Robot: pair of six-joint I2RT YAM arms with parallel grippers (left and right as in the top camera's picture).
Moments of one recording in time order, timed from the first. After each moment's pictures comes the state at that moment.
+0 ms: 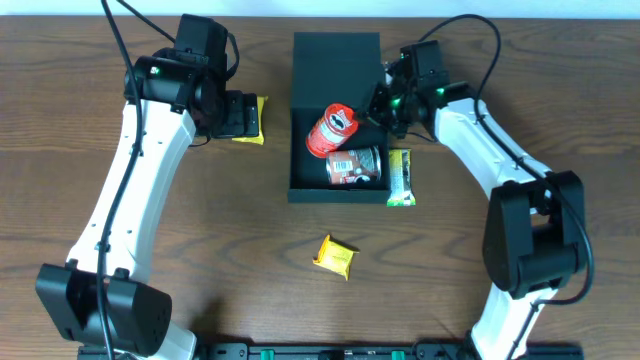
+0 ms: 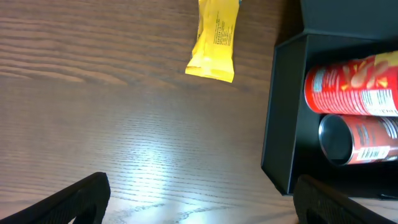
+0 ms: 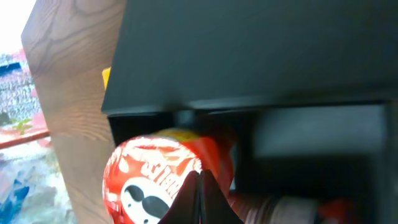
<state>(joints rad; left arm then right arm) -0.20 1.71 1.70 -1.23 -0.03 -0.24 0.25 2.00 1.48 -0.52 -0.51 0.72</state>
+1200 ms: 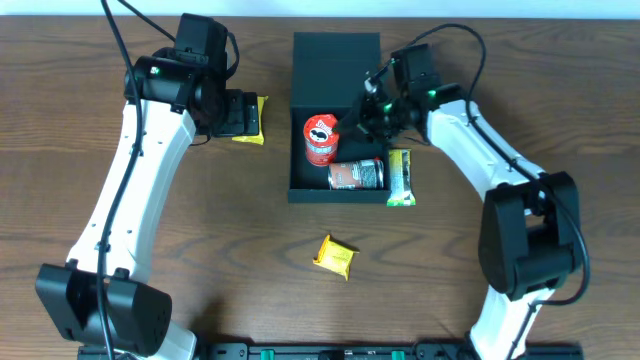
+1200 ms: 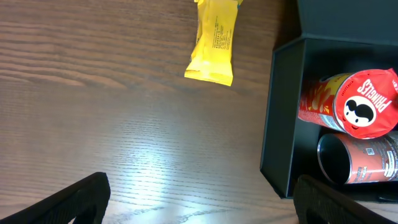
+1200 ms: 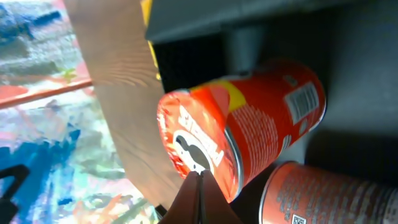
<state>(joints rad) -0.20 1.71 1.70 -1.22 -0.03 -0.24 0.29 2.00 1.48 -0.57 -0.75 0.76</state>
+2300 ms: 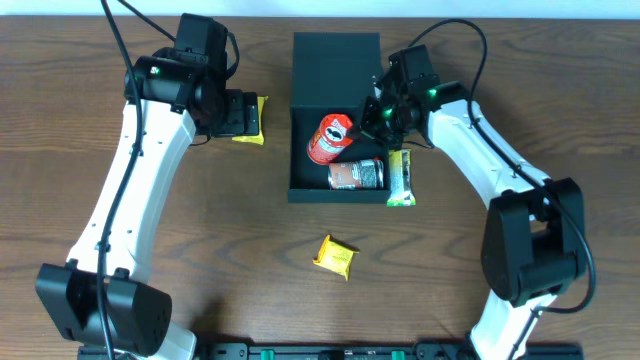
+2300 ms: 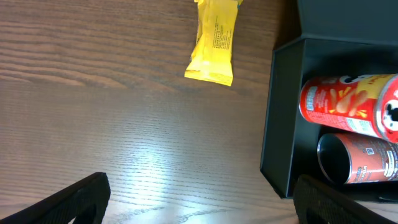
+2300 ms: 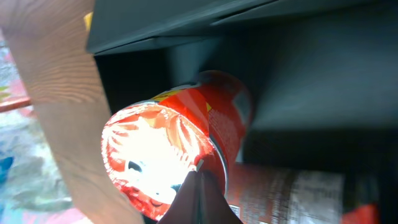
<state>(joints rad) -0.20 1.71 1.70 -1.22 -0.03 -0.24 0.30 1.97 1.49 -0.69 -0.51 0.66</state>
